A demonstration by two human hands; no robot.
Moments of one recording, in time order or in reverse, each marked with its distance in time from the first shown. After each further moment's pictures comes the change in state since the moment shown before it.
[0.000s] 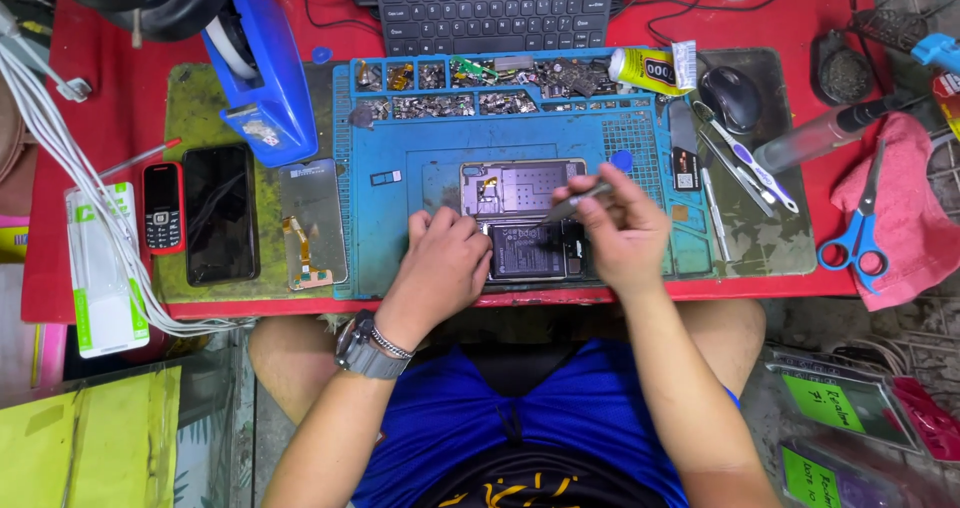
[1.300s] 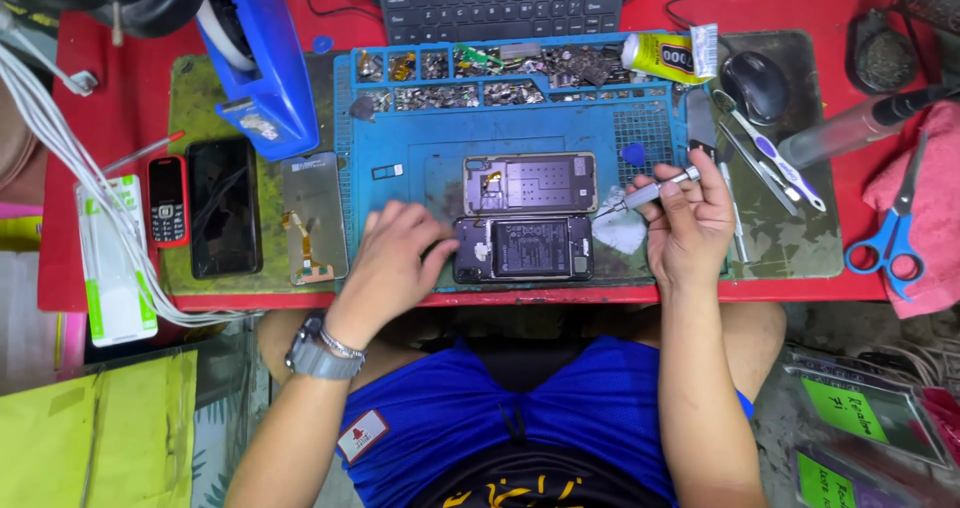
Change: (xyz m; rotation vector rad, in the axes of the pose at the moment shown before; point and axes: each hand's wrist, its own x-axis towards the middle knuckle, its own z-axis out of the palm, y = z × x) left_hand -0.015 -0.034 -0.043 -0.178 -0.089 -0.113; right_hand -0.007 0.034 -0.092 0.218 0.357 0.205
